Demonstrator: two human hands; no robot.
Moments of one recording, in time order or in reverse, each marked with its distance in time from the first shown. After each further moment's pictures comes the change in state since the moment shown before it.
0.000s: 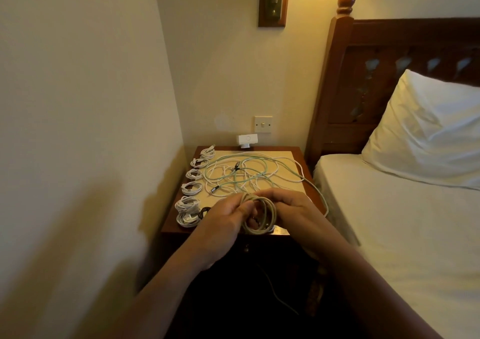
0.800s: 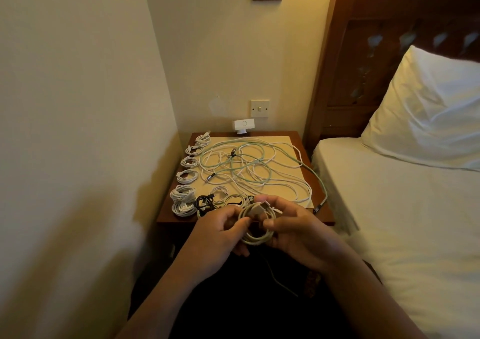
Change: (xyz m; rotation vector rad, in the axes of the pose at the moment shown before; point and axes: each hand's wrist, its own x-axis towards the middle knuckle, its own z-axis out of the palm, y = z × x) left_hand -0.018 -0.029 0.007 0.099 -0.033 -0.039; right_hand -0.014 0.050 0.000 0.775 -0.267 0.194
